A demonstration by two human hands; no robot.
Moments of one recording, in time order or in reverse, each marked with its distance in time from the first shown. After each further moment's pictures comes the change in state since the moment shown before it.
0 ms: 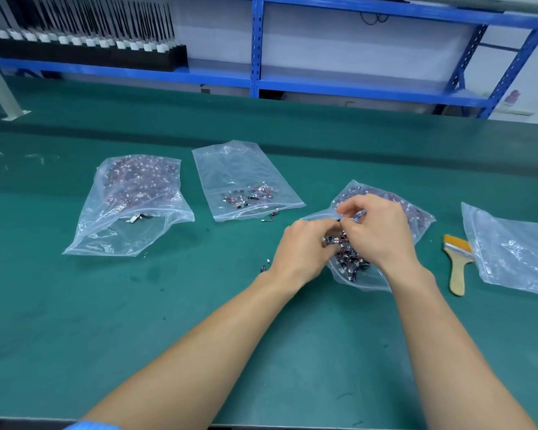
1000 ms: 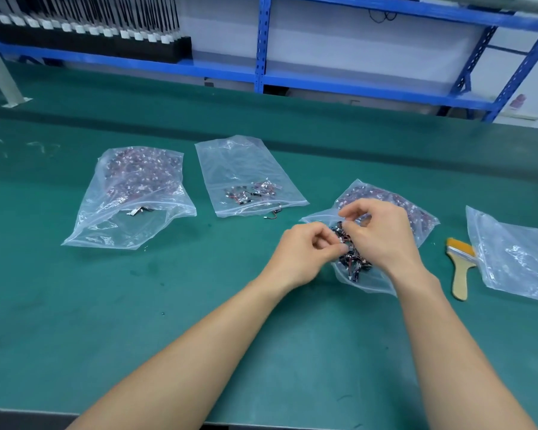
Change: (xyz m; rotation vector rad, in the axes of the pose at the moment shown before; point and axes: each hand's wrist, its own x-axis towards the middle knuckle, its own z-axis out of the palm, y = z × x) left_hand -0.016 -0.010 -0.006 -0.452 -0.097 -0.192; right_hand -0.004 0.002 0.001 0.027 -0.037 0.004
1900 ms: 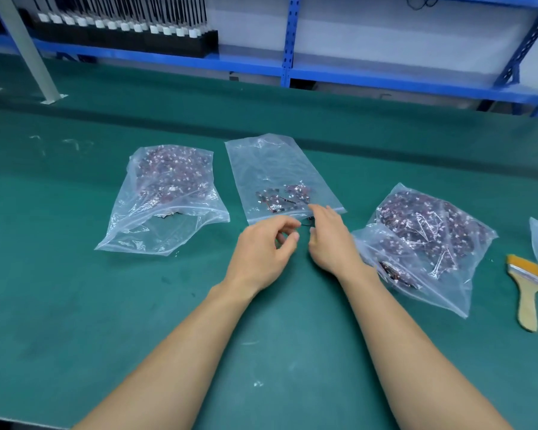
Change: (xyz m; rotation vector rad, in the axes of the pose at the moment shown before) left_hand -0.007 -0.061 -0.092 0.340 0.378 0.172; right_hand 0.033 -0.037 0.136 -0.151 -0.345 -0.121
